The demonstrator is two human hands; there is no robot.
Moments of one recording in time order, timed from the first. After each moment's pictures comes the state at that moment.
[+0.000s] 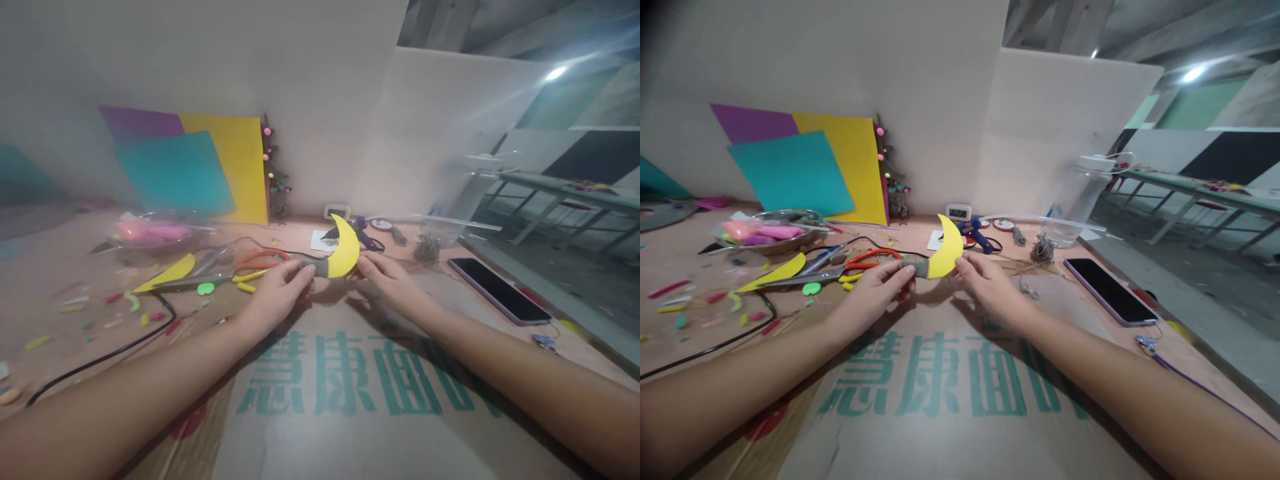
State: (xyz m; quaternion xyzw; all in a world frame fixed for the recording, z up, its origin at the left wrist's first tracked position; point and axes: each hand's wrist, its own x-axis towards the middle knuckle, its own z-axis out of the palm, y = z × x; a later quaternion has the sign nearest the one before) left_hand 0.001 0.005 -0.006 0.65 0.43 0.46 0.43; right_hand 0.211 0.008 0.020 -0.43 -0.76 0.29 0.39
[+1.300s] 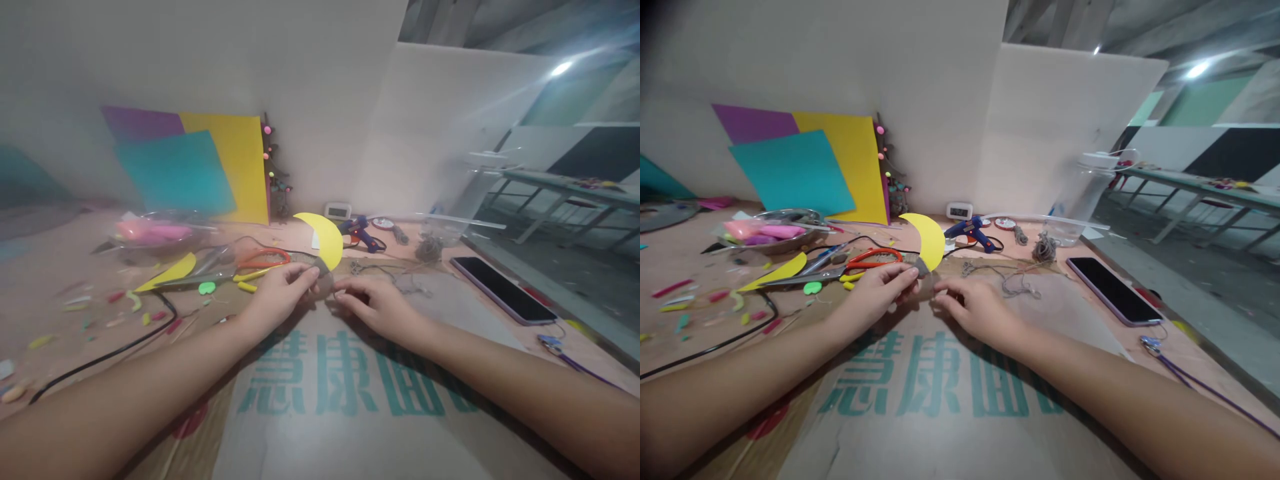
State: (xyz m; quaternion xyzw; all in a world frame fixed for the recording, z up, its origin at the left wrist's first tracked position) left_hand 0.001 0.003 -0.002 0.64 0.45 0.43 0.45; right_hand 0.201 -0.008 0.001 -0.44 -0.83 0.21 0.28
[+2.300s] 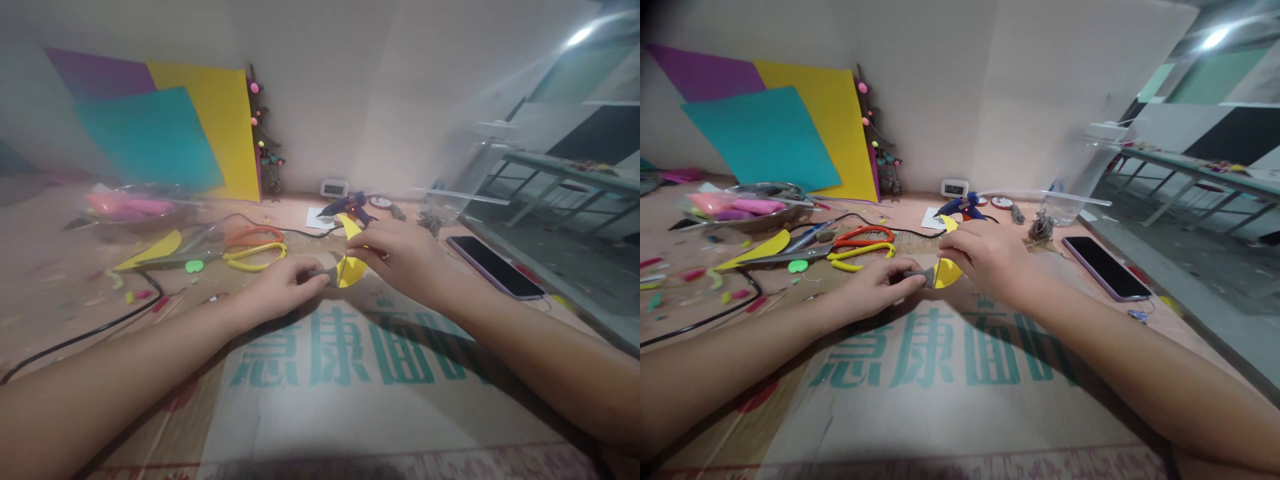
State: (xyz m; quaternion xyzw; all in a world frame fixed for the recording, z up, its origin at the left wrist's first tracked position) left_hand 0.001 -0.004 -0.004 0.82 0.39 0.26 0.31; right_hand 0.218 -0.004 0.047 -0.33 -0.88 -0.16 0.28
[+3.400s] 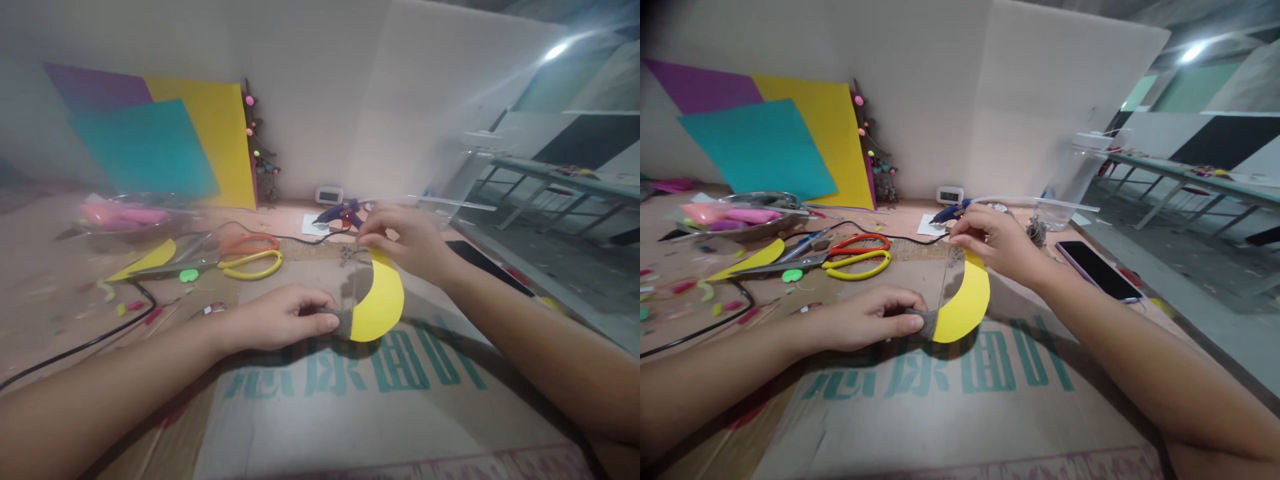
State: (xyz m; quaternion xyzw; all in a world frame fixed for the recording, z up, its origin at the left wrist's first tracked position) left_hand 0.000 -0.020 0.009 0.82 0.28 0.15 0.48; right_hand 0.236 0.019 0.062 -0.33 -0.87 0.03 0.35
